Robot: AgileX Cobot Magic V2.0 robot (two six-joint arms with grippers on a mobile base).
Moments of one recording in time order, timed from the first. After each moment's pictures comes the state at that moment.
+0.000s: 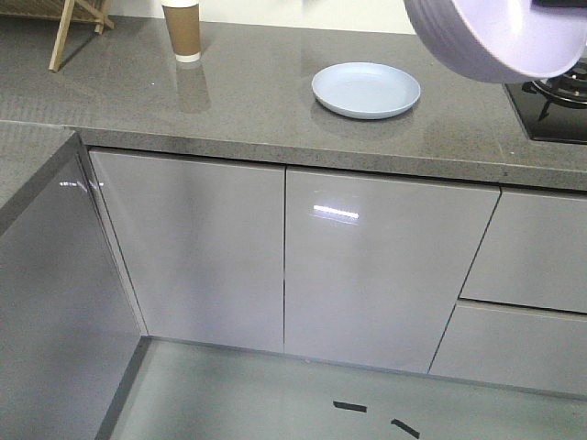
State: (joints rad) left arm -0.14 1.15 -1.52 -0.05 0.89 -0.08; right arm -0.20 1.30 -1.63 0.86 1.18 -0.56
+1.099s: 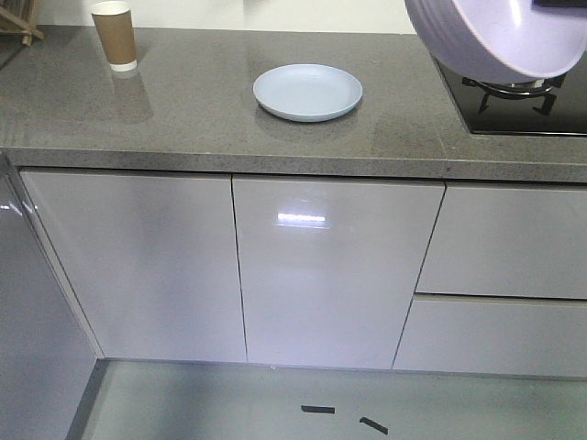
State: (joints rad) left arm -0.14 1.15 -1.52 -0.05 0.89 -0.08; right arm -0.20 1.30 -1.63 0.86 1.18 -0.56
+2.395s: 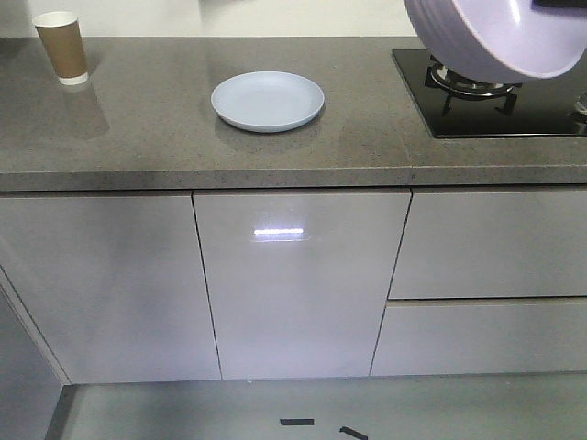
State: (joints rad) left arm -0.14 1.15 -1.52 -0.05 0.89 -0.08; right arm -0.20 1.30 -1.63 0.86 1.18 -0.56
